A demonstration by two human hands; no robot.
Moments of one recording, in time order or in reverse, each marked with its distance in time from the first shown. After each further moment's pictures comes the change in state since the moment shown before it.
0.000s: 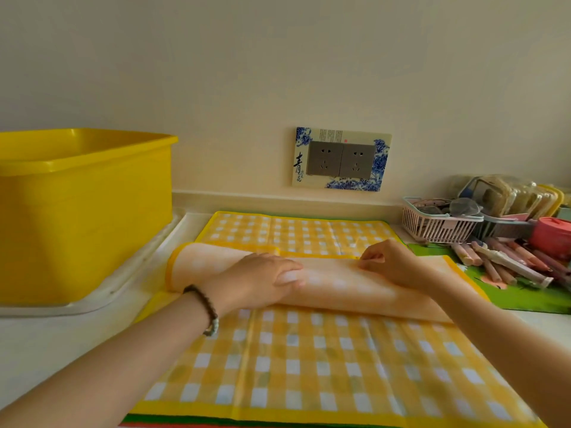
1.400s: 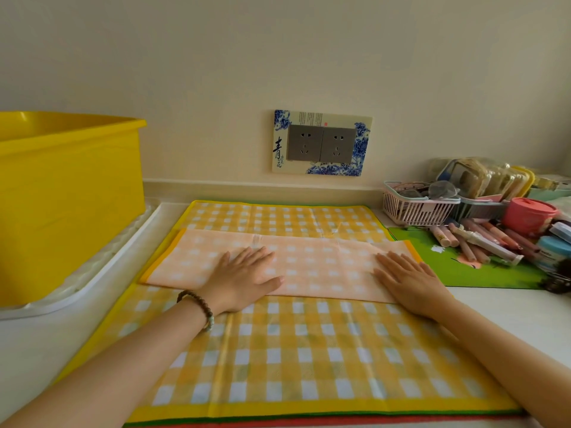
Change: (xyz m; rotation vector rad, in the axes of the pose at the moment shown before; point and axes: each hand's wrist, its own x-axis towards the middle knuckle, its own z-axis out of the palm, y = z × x) left_hand 0.021 -0.020 0.052 0.013 -0.122 -0.157; right_hand -0.065 0.047 0.016 -0.319 -0.128 0.283
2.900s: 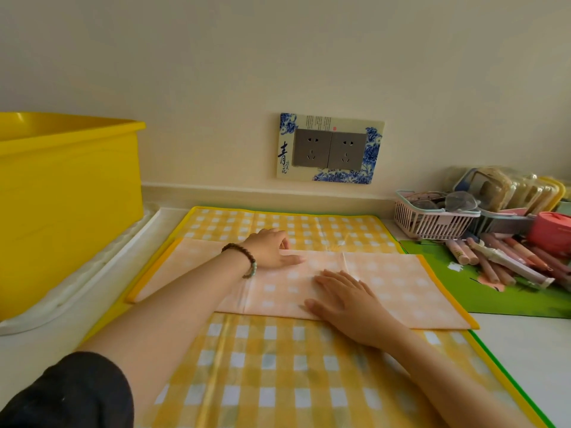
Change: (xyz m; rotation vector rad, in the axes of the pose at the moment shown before) left_hand 0.096 0.009 -0.040 -0.108 0.032 -0.022; right_hand -0.009 -0.100 0.002 0.250 -0.028 -0.318
